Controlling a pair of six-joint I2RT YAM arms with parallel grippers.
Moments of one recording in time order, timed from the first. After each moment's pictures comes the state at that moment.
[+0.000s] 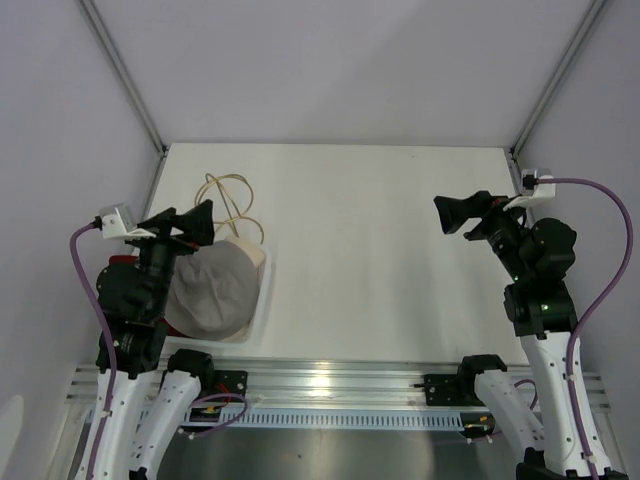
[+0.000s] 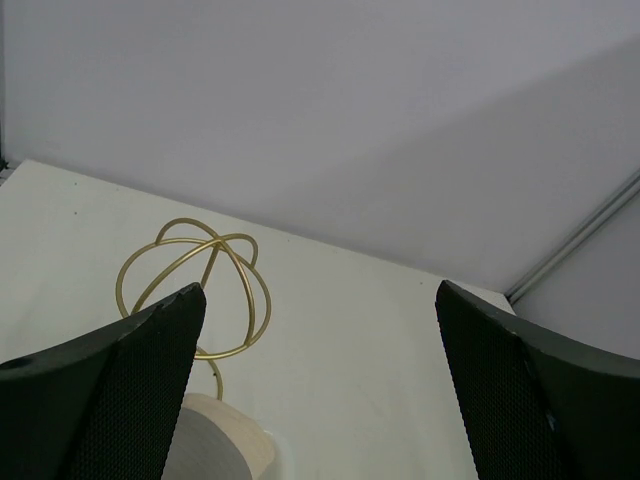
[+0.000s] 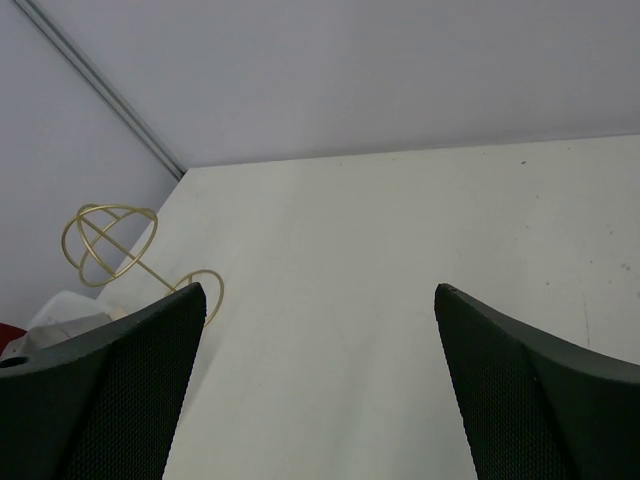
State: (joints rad) left arm -0.16 0.44 0.80 -0.16 -0.09 -0.44; right arm 0.08 0.70 0.94 -0.21 -0.29 0.40
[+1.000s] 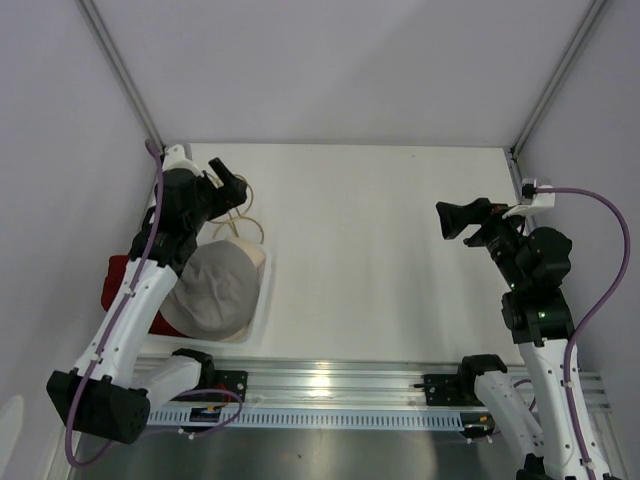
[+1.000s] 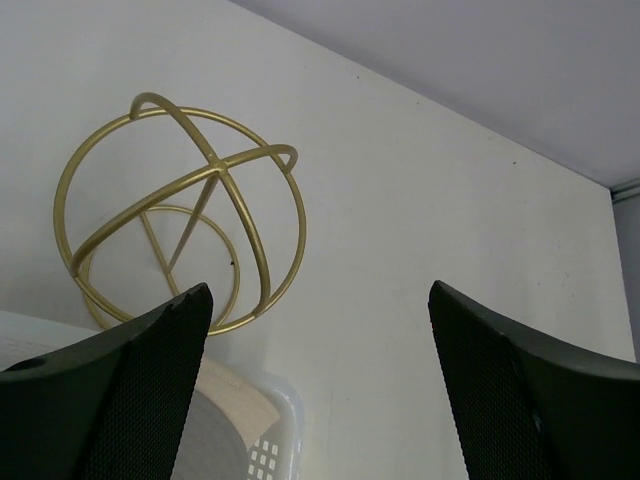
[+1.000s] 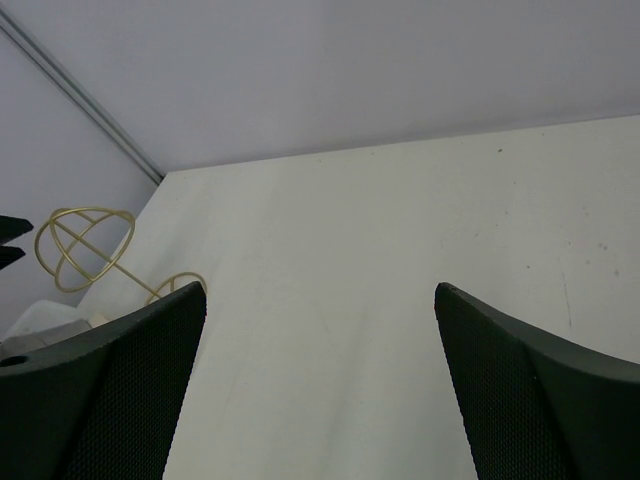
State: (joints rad) left arm -0.19 1.05 1.08 -0.38 -0.11 -0.54; right arm 0.09 0.66 0.88 -0.21 -0.22 0.40
